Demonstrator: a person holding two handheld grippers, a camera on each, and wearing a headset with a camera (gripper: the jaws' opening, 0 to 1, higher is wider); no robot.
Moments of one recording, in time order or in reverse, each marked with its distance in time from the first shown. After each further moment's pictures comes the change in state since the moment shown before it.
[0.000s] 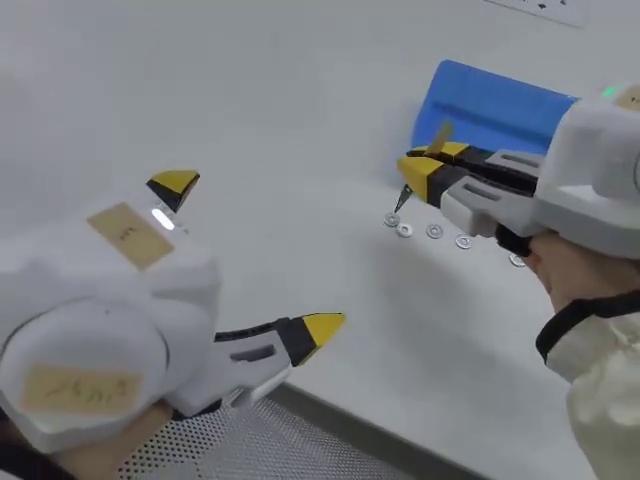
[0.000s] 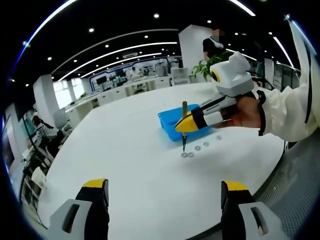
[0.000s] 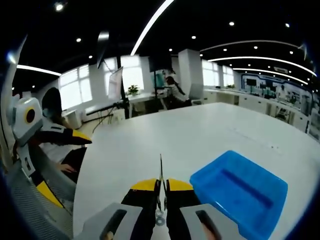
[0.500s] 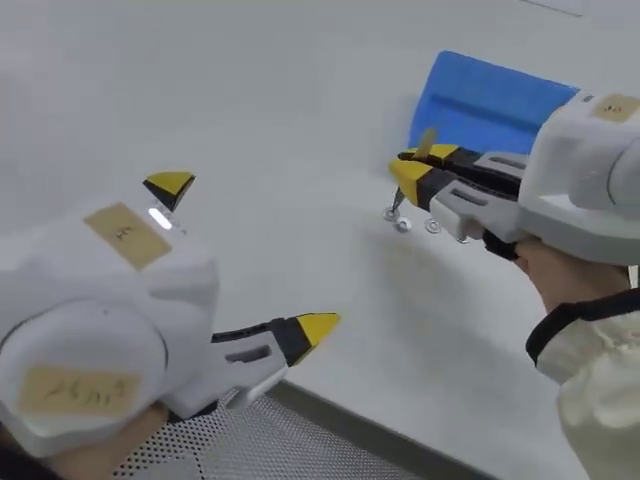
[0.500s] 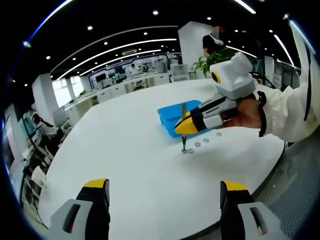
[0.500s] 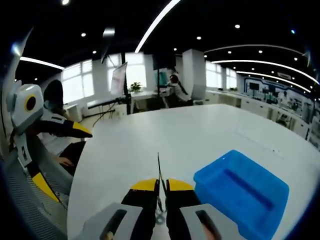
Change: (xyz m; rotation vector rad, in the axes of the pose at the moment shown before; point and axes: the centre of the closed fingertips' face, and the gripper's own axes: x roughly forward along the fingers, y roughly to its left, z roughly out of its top) left arm 0.002 -0.001 -0.005 0.004 0.031 -0.003; right arm 0.006 0.006 -0.009 -0.066 0.017 0.000
